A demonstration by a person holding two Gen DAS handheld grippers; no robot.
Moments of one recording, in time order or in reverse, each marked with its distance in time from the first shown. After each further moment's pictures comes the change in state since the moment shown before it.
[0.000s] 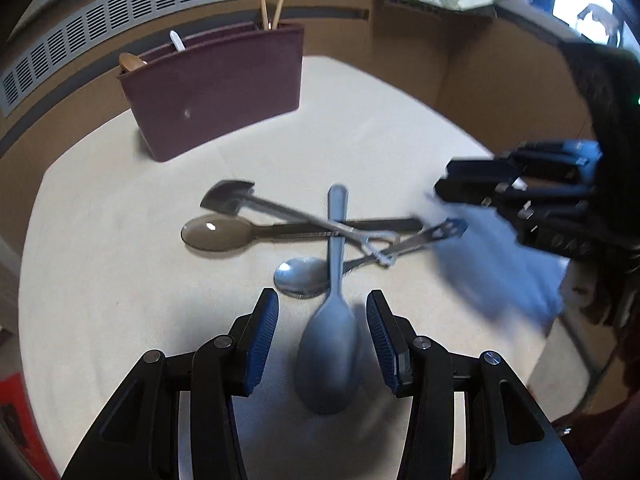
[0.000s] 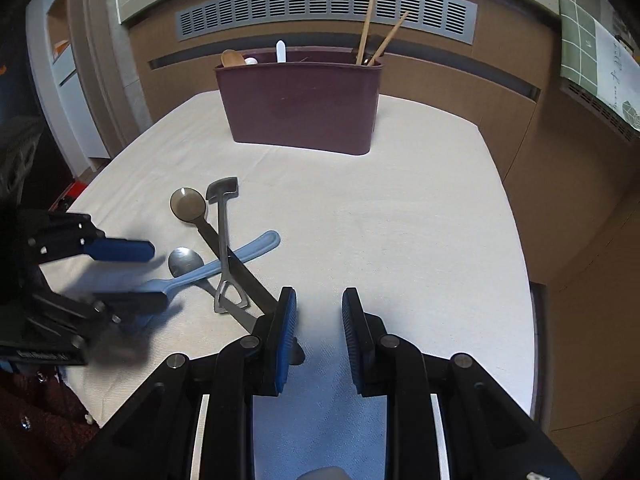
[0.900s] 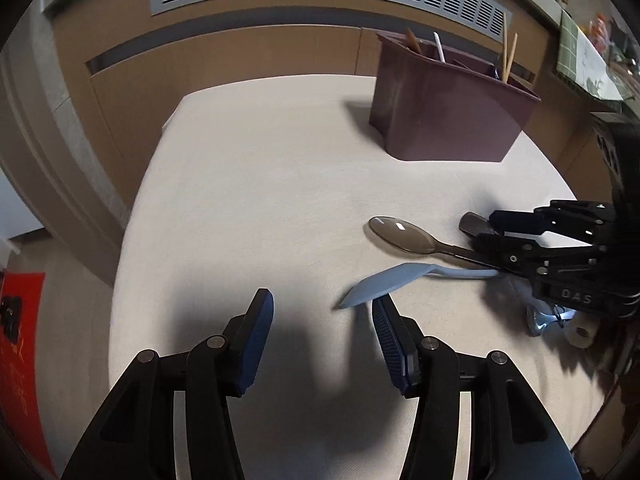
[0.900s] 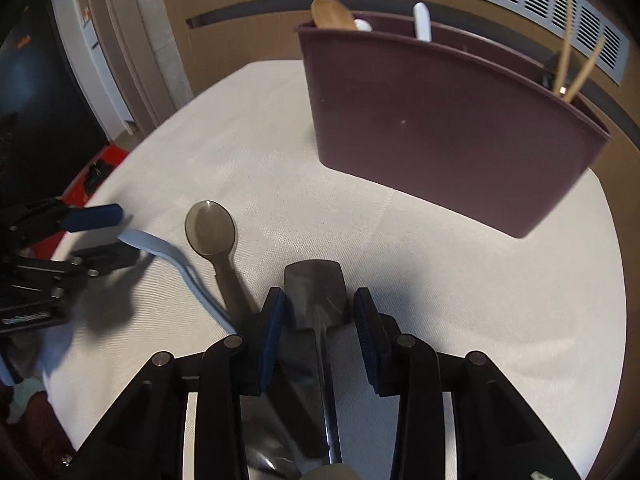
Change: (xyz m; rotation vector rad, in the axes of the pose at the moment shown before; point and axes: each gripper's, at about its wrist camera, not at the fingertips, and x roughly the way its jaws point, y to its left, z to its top) left arm -0.029 0.161 -0.022 -0.364 -0.040 0.214; right arm 0.114 0.087 0.093 -0.143 0.123 0.147
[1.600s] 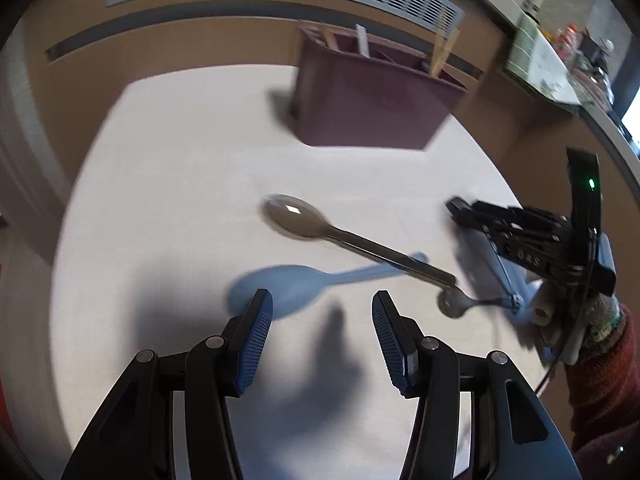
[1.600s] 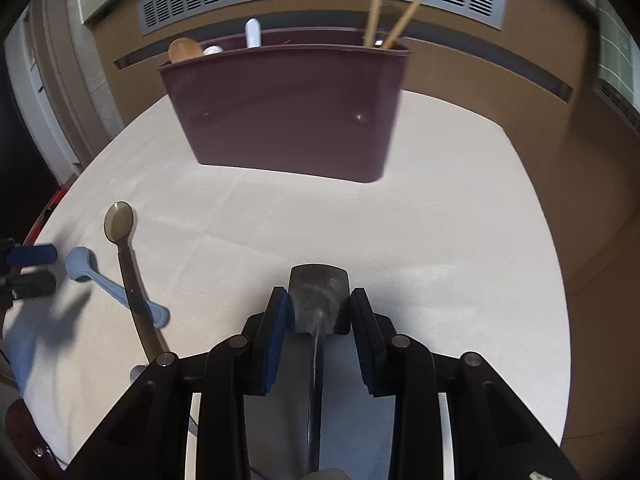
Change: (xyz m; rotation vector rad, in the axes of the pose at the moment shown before) left arm -0.011 -0.055 -0.007 0.012 0.066 -0.221; right arm -0.041 -0.074 -0.050 0.190 -0.068 -0.161
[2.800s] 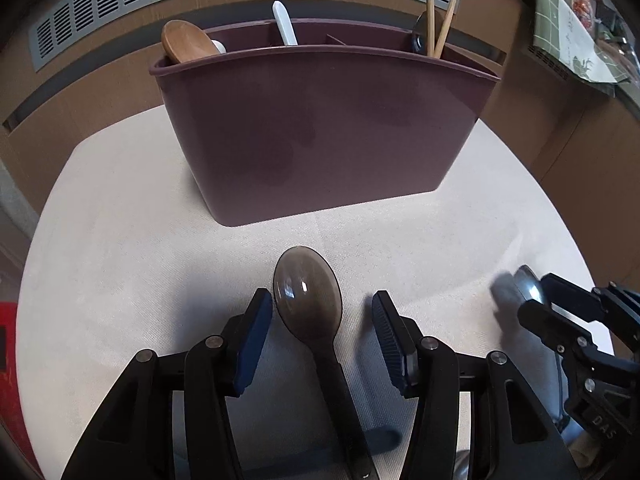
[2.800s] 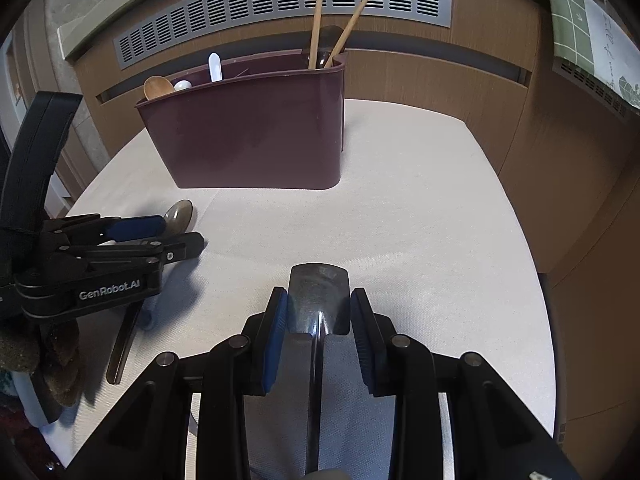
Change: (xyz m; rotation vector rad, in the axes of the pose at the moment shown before) left arm 0.103 -0.063 0.080 0.058 -0.046 0.173; right arm -0.021 -0.017 -0.008 0.096 -0.064 -0.031
